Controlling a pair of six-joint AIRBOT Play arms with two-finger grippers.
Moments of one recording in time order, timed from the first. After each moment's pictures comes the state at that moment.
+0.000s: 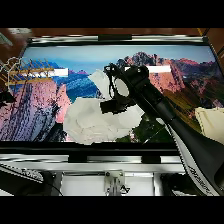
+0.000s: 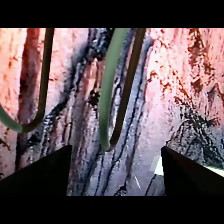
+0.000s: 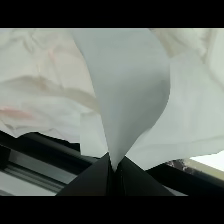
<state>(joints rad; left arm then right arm) 0.66 -1.83 1.72 1.33 -1.20 -1.11 0.74 -1.48 1.66 -1.54 1.48 1.93</state>
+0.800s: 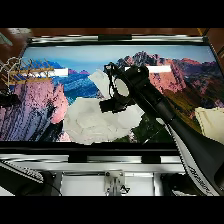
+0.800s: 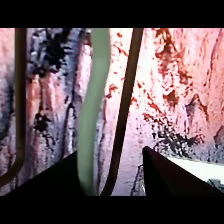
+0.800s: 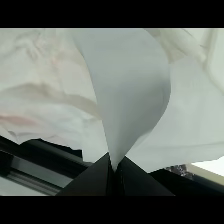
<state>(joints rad) 0.63 -1.92 1.72 1.31 -1.12 -1.06 0.74 -1.48 1.66 -1.54 1.46 1.93</state>
